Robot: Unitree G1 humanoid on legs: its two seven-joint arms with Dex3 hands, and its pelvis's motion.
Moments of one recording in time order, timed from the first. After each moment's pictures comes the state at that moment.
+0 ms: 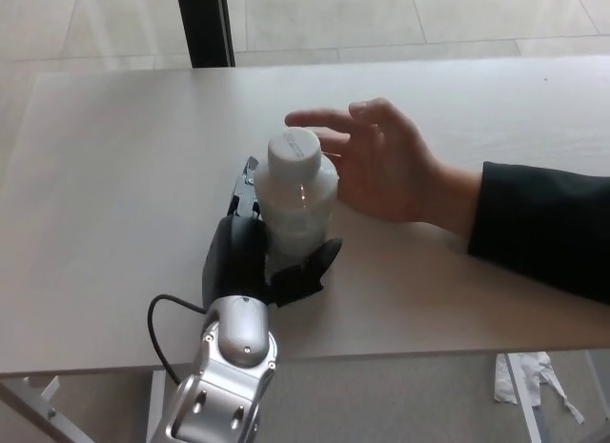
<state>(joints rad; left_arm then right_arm) -0.22 -0.07 -0.26 0.23 0.26 0.30 0.36 0.33 -0.42 -0.72 0.28 0.42 0.09 0.20</state>
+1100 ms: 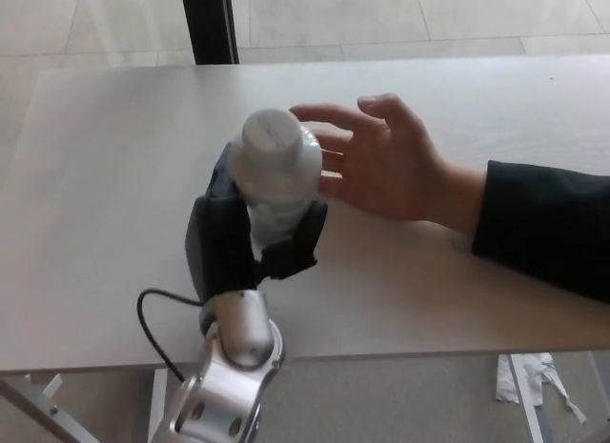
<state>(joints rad) -0.27 -0.07 -0.26 0.25 0.28 0.02 0.56 0.34 -0.41 -0.71 0.28 0.41 0.08 0.16</state>
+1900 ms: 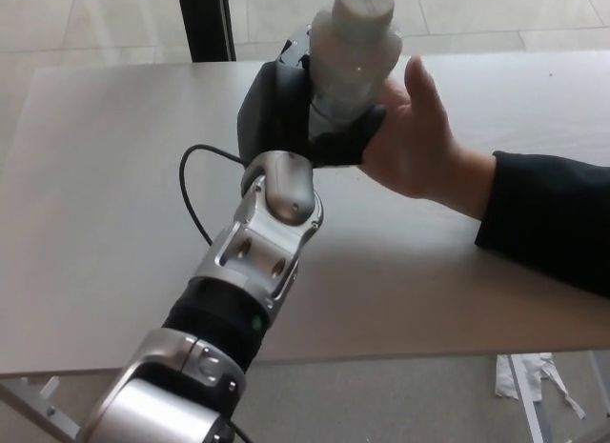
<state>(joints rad) -0.80 -0.07 -0.20 0.78 0.28 0.08 0.46 0.27 -0.41 -0.66 0.27 0.40 0.08 0.16</state>
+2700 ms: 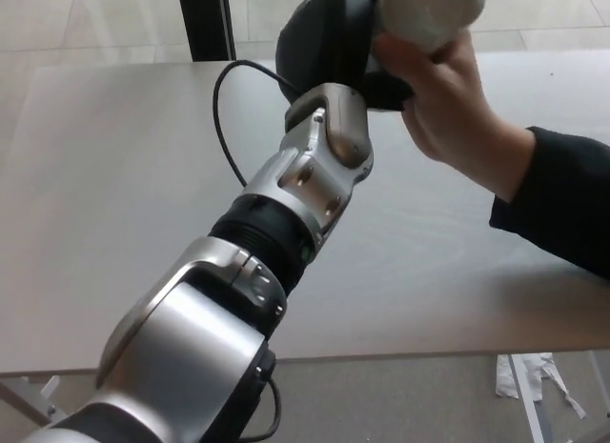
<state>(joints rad) -1.06 -0.11 -0.35 1.06 0.36 0.07 0.55 0.25 -0.41 -0.62 0.21 0.39 0.14 0.13</state>
